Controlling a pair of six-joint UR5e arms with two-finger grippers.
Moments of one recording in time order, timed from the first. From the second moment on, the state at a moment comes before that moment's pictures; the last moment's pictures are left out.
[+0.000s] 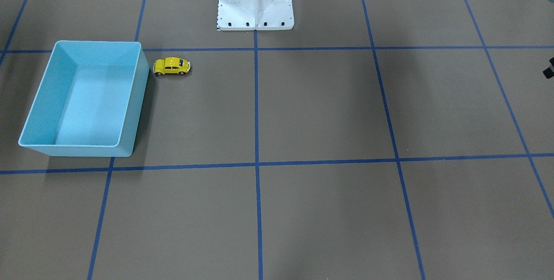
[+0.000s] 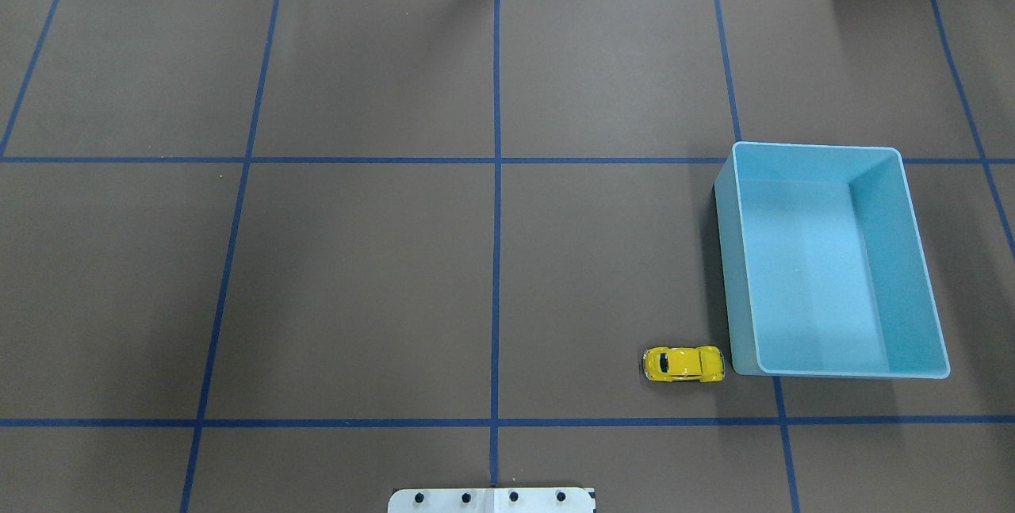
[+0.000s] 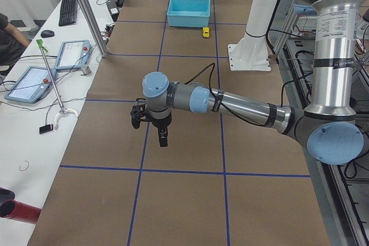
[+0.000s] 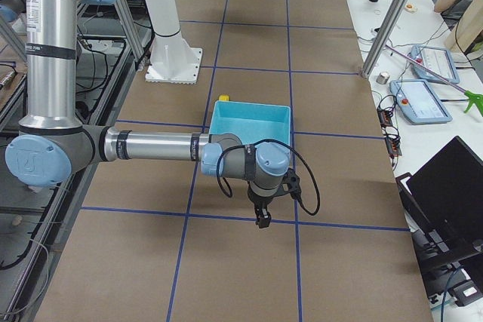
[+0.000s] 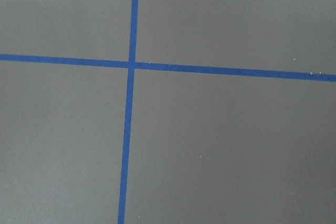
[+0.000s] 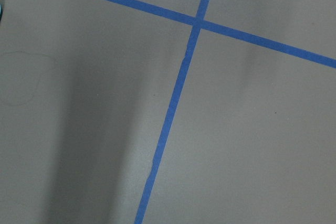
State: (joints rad) left arm -1.50 -1.52 -1.84 -1.46 -2.37 -0.31; right arm 1.52 -1.66 1.66 -1.63 2.32 -0.29
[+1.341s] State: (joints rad) left arm -1.61 -1.41 -1.82 -1.47 -2.50 -0.28; right arm 1.52 -1.52 1.74 -1.64 2.33 -0.29
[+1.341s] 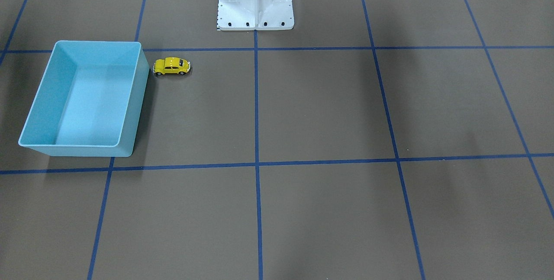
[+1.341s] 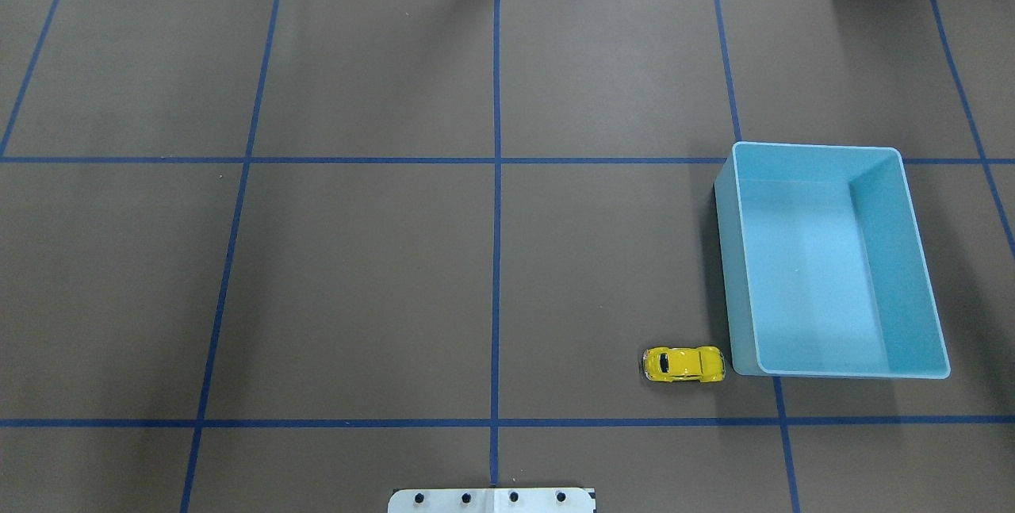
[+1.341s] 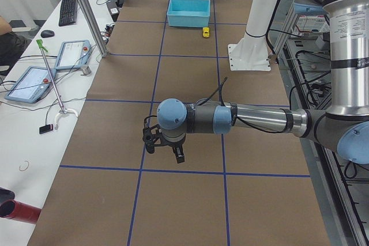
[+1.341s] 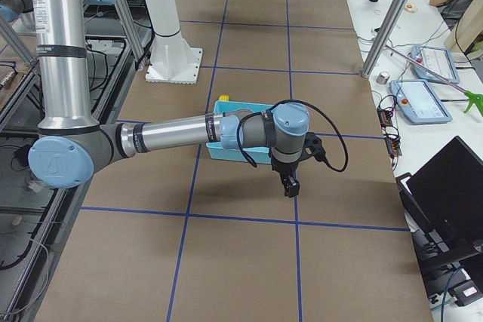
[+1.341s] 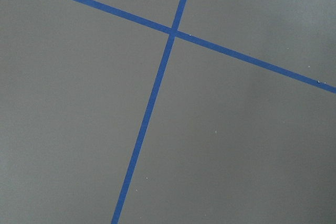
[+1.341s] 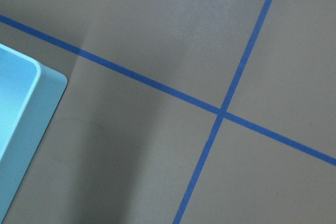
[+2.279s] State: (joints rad) left arm -1.61 -1.38 -1.83 -1.46 -2.42 -0.29; right arm 1.31 -1.25 1.82 -1.67 2.31 -0.29
